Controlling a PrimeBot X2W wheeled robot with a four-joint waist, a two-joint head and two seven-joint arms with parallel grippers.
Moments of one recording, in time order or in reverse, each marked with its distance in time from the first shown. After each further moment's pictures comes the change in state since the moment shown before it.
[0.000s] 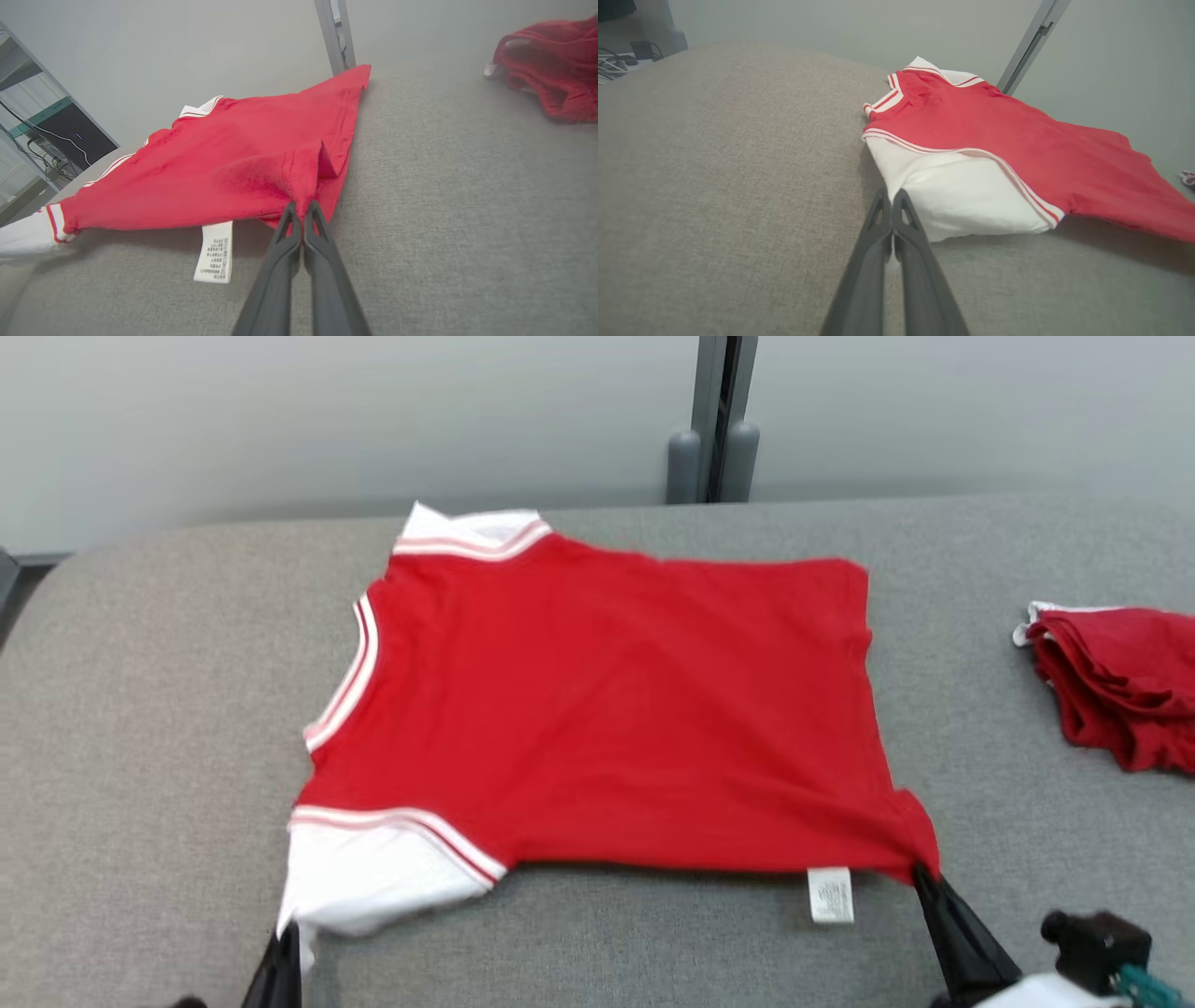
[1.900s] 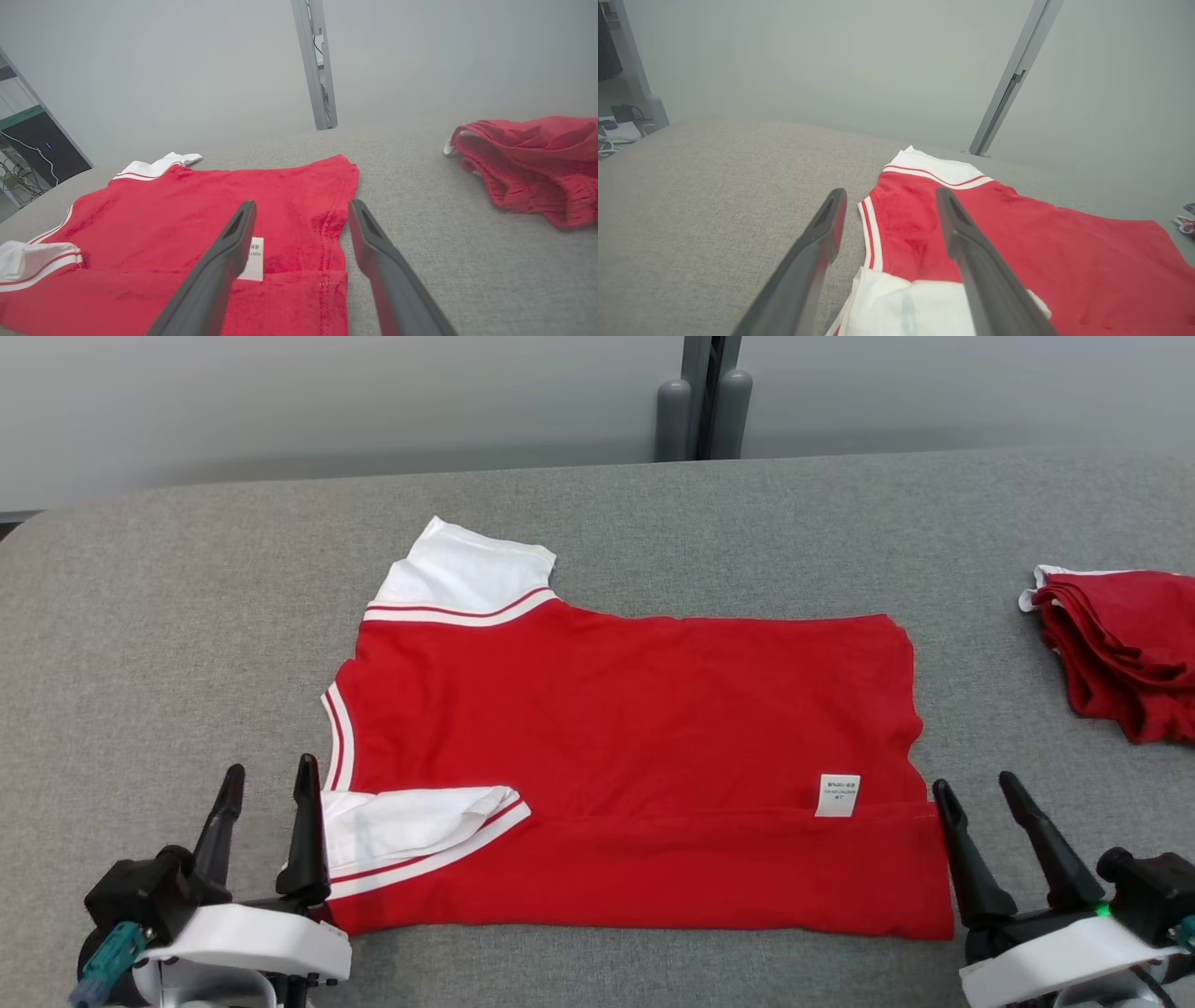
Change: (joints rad) left arm -0.204 0.026 -0.042 -0.070 -0.007 0.071 0.065; right arm -0.013 0.010 -0.125 -0.145 -0.121 0.000 0.030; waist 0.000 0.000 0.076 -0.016
